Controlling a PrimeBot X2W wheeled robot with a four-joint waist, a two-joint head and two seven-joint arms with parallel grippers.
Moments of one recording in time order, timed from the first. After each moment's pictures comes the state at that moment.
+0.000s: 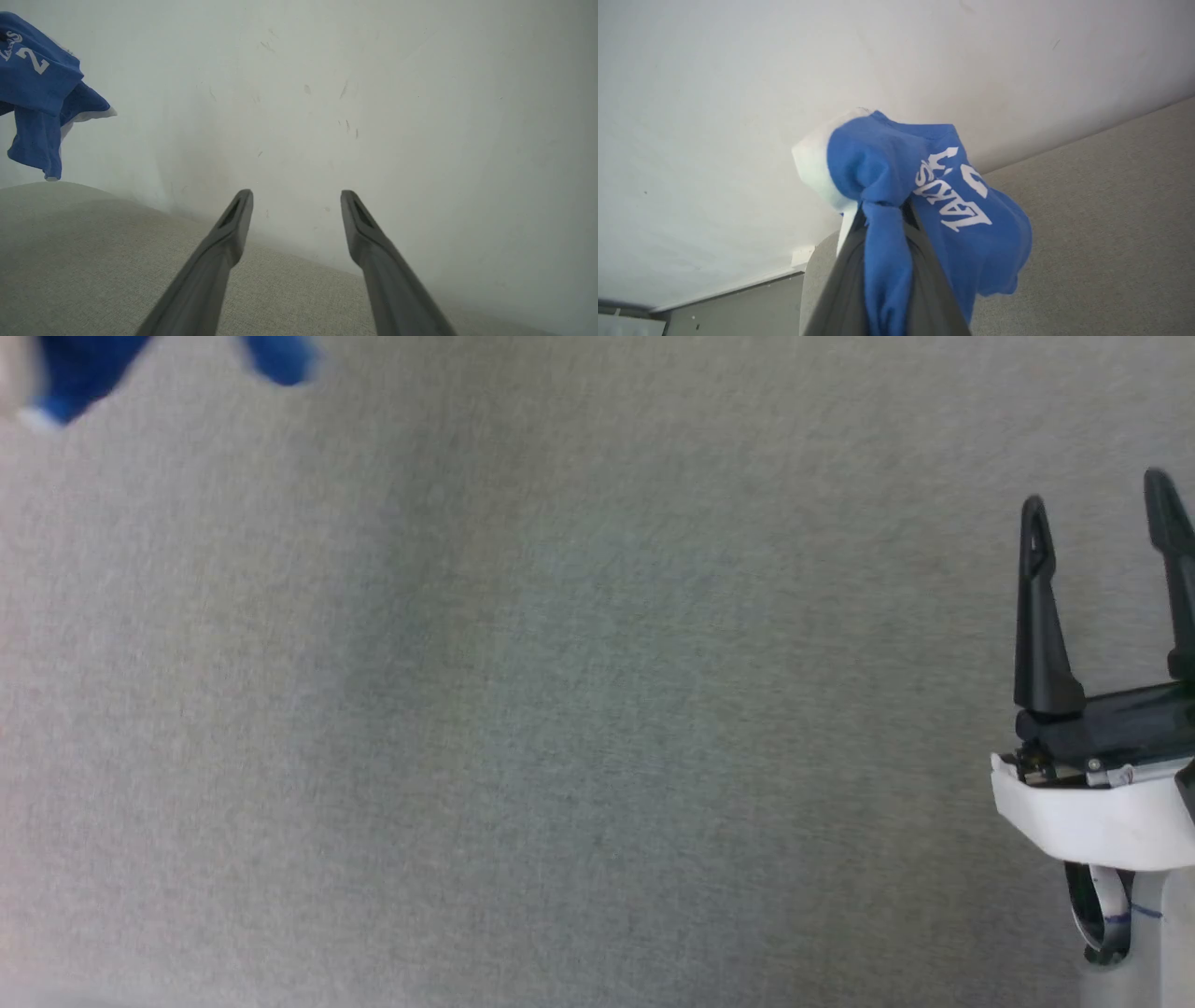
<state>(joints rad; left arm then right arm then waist) -1.17 0.82 -0.53 0.28 -0.65 -0.12 0.41 -0.20 -0.06 -0.05 -0.29 -0.13 0.13 -0.26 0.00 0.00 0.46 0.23</state>
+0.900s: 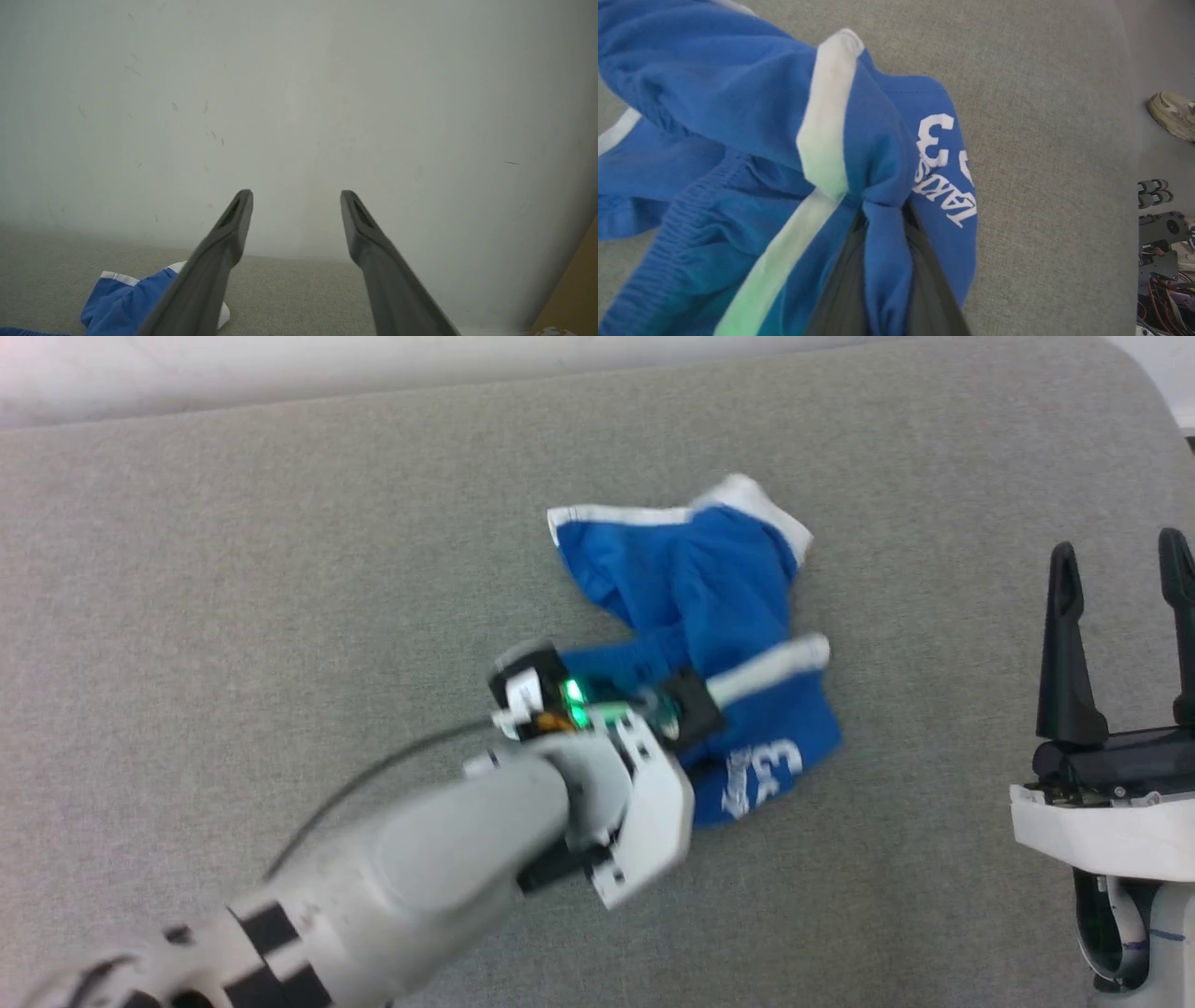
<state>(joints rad) -0.93 0.32 -1.26 0.36 -0.70 -0.12 0.25 -0.14 -0.05 -0.11 -0.24 0.01 0.13 -0.26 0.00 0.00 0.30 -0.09</state>
